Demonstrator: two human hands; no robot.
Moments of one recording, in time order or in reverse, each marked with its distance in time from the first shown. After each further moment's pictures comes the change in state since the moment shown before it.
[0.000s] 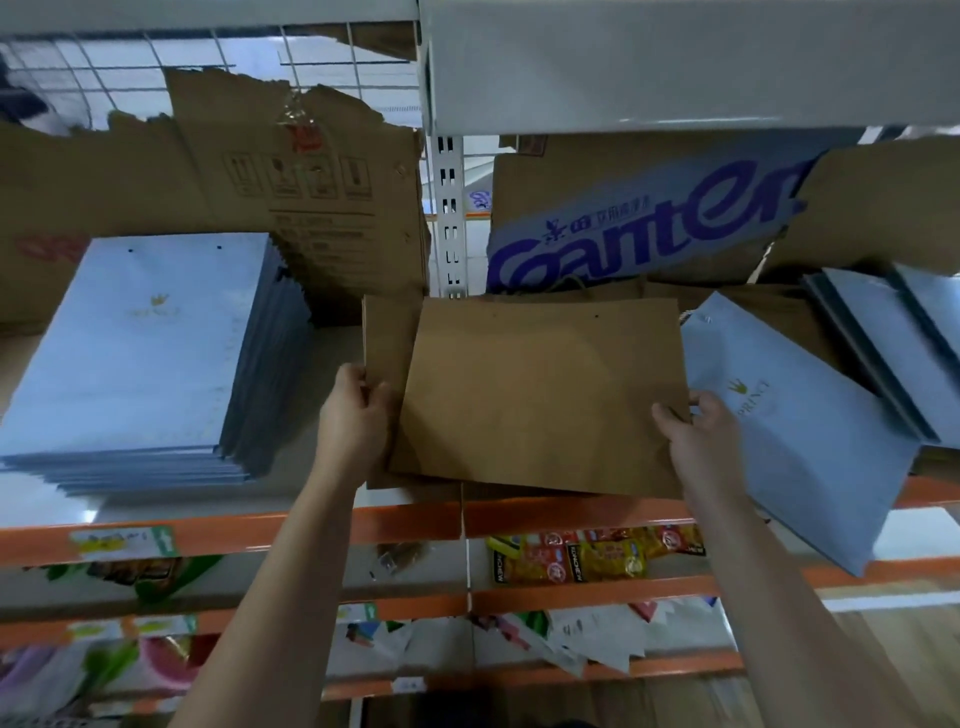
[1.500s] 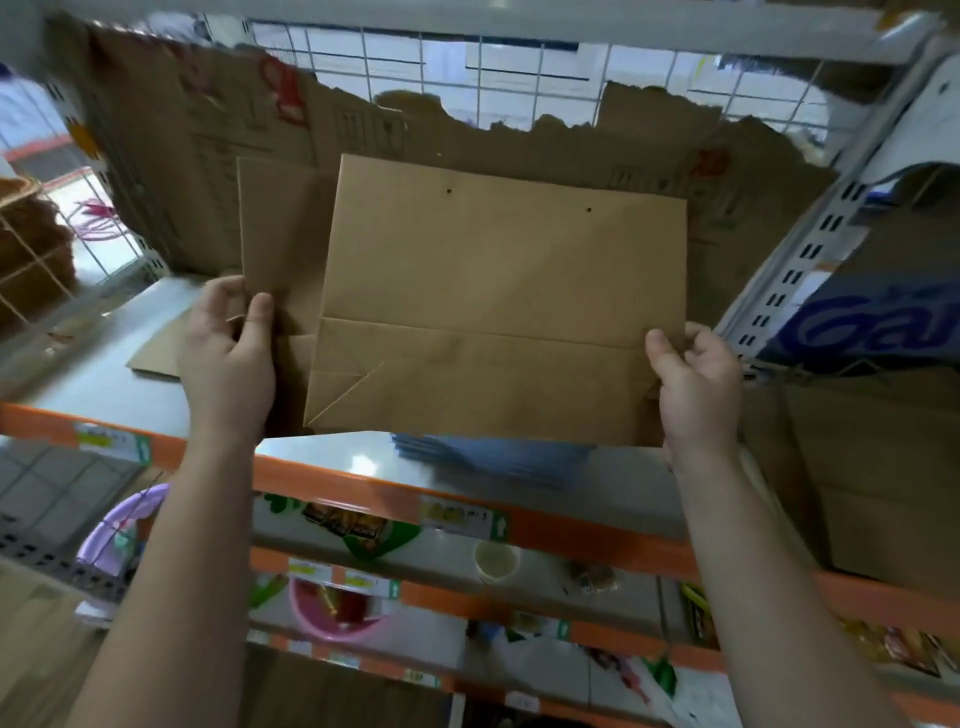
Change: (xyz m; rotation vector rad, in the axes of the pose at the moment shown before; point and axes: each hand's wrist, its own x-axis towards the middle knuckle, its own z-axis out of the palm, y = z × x) left_hand 0.096 -0.148 -0.377 -0.141 0.589 0.311; right_hand -0.172 -0.176 0.306 0.284 -0.177 -0.314
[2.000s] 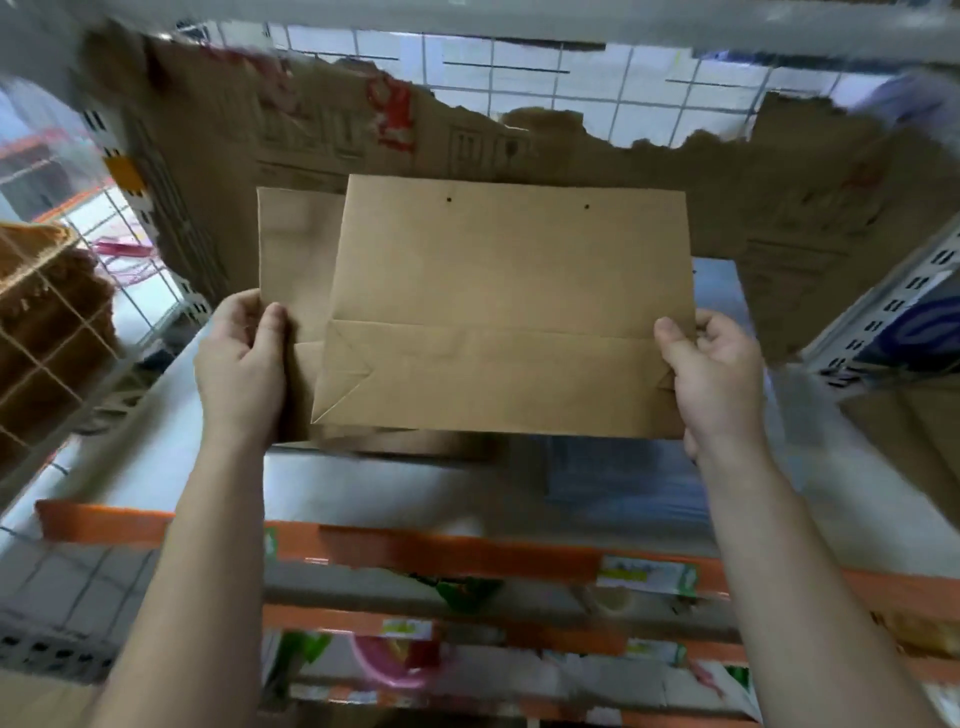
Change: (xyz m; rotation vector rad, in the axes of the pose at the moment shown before) left_hand 0.154 -0.117 -0.051 -0.109 -0.154 -0.040; right_hand -0.028 -0.025 0.169 -0.044 0.067 0.018
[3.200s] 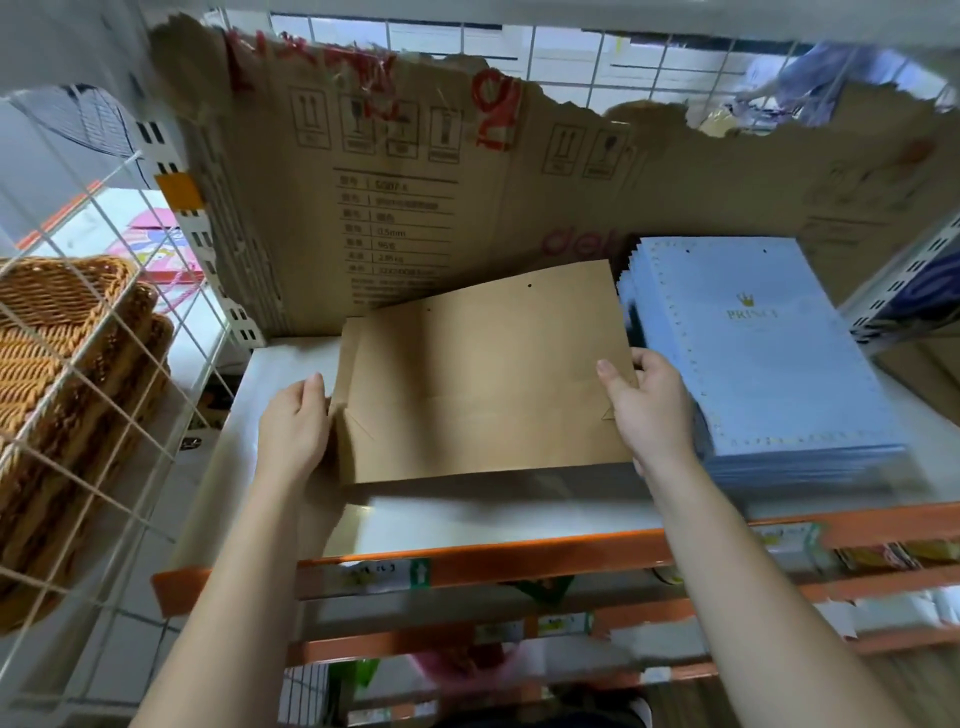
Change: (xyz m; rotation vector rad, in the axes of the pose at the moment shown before) left_hand 0.064 -0.123 -0.046 0.285 -0.363 -0.182; right_hand -0.067 0.036 0.146 -0.276 0.062 0.093
